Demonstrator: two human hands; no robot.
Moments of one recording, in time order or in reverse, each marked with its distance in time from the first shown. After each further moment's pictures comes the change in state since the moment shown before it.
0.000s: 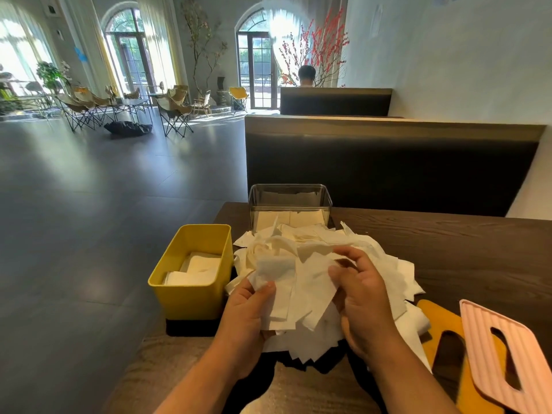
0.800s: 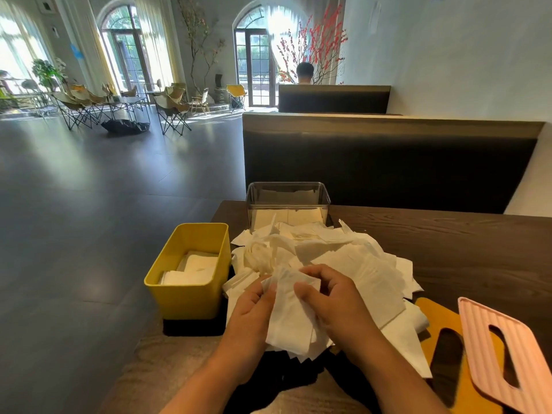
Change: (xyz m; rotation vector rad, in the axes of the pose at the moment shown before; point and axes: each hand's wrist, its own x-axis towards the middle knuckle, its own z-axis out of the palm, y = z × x) left_hand -0.003 -0.008 0.002 0.196 -0.065 0.048; right_hand -0.007 0.011 0.011 -0.503 -0.178 -0.010
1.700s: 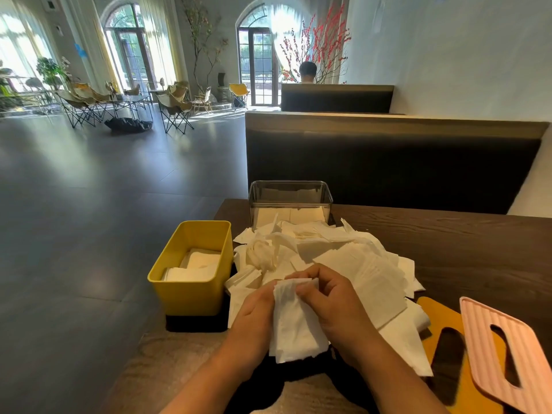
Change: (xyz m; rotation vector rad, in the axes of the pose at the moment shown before) left_hand -0.006 0.001 0.004 0.154 -0.012 -0.038; right_hand -0.005 0.001 0.006 0.132 -0.078 -0.058
